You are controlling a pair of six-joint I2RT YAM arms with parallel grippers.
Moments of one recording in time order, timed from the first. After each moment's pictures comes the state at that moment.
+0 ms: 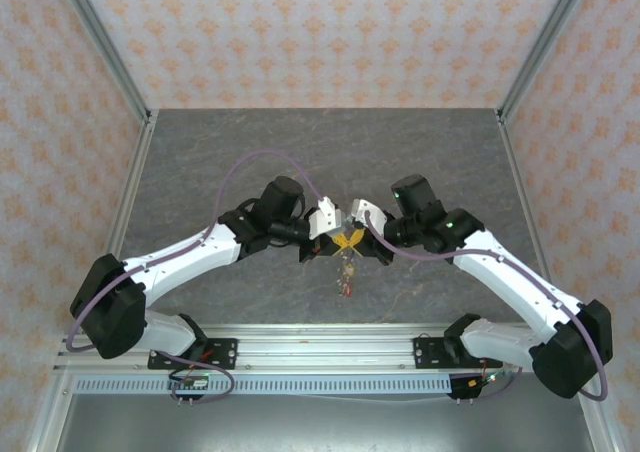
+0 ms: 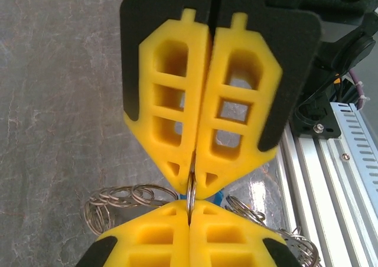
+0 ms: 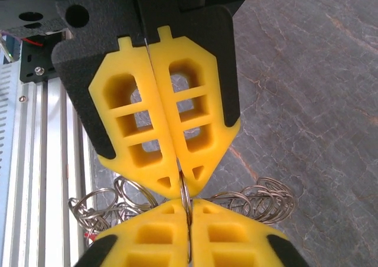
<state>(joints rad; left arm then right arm) -0.70 1.38 0.93 -0.21 0.68 0.37 0.59 1.11 0.92 -0.66 -0.59 -0.48</state>
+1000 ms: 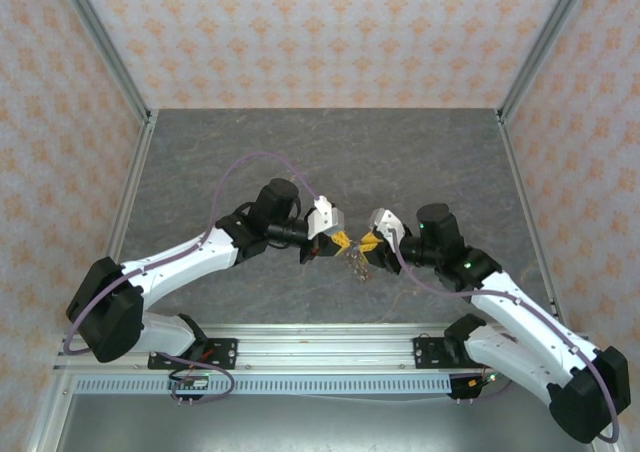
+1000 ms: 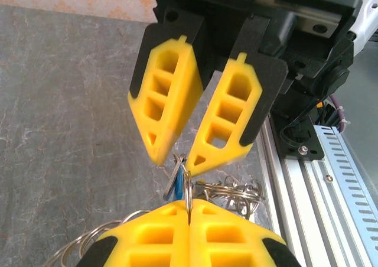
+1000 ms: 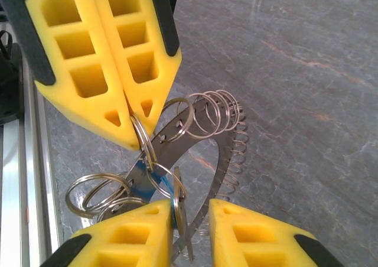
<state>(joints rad) -0.70 1.35 0.87 -0.09 0.73 0.29 0.55 0.82 0.59 -0.33 -0.52 -0.28</state>
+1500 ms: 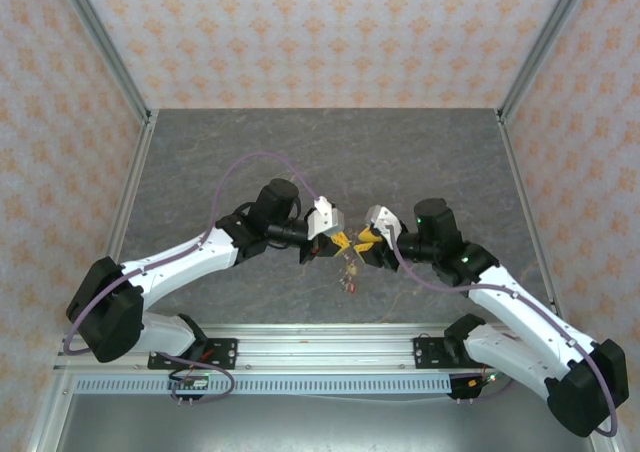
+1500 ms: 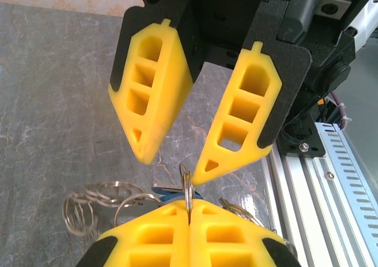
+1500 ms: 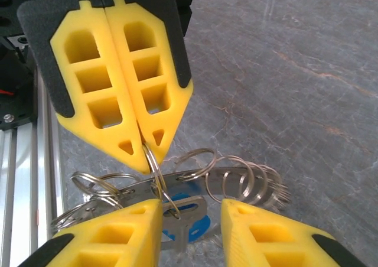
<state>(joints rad) -0.70 1.35 0.87 -0.10 0.73 0.30 0.55 0.88 0.63 -0.32 -0.58 -0.30</state>
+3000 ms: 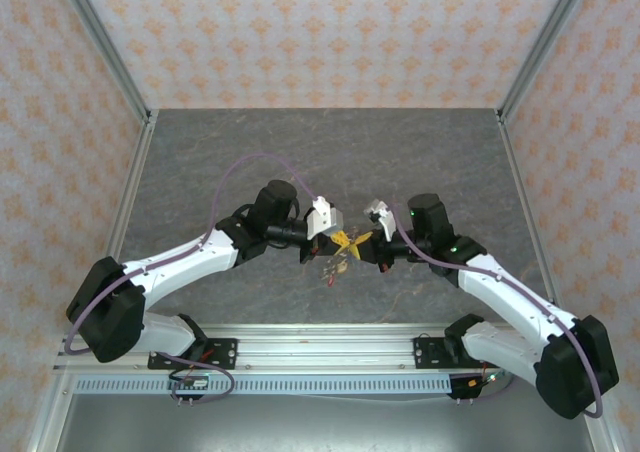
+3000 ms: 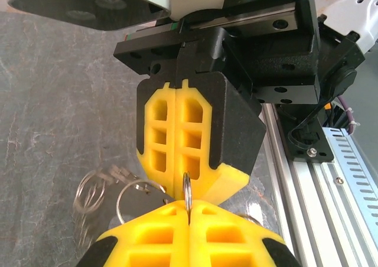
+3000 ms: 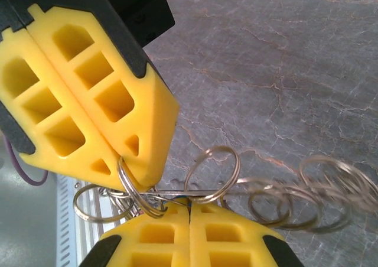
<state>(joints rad) -0.69 1.35 0.84 -0.02 0.73 0.28 0.49 1.01 0.60 -0.22 -0.78 0.06</state>
